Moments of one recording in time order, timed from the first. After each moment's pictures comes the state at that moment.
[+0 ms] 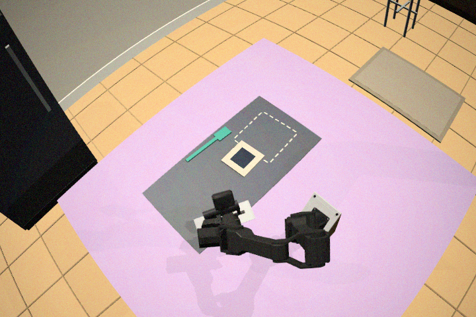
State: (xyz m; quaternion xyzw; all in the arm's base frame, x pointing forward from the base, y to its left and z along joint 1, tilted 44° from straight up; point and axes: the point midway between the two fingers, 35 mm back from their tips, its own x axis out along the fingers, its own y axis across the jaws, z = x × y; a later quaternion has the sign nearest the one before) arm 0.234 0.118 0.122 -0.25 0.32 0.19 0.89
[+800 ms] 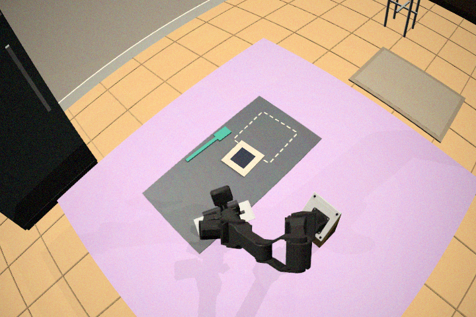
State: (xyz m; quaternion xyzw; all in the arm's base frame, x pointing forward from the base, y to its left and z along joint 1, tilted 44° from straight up) arm 0.260 0.124 0.094 -0.28 0.30 0.21 0.89
